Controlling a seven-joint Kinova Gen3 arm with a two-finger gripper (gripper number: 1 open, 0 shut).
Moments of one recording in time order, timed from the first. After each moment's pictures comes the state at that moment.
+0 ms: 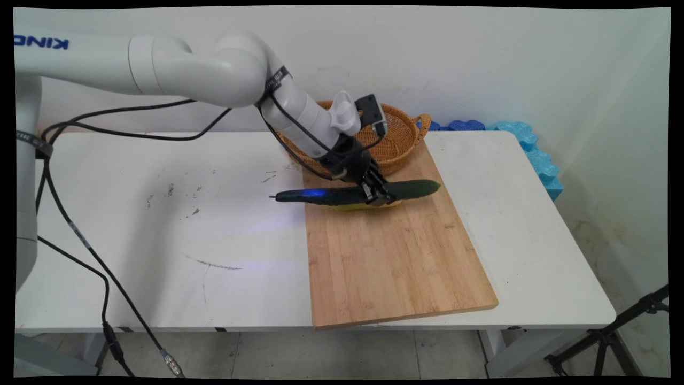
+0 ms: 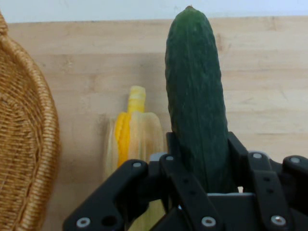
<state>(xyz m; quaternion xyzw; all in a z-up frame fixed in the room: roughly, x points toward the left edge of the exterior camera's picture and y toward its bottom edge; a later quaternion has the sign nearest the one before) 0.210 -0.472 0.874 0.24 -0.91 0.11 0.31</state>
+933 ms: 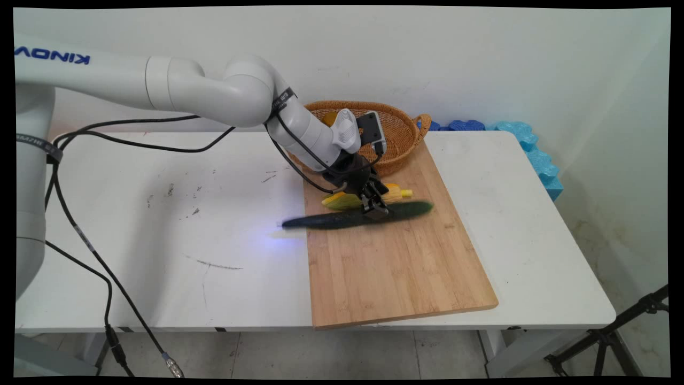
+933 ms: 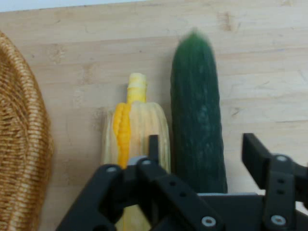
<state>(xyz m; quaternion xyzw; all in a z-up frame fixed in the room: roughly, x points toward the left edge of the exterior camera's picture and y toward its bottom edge) 0.211 -0.479 0.839 0.22 -0.92 0.11 0.30</state>
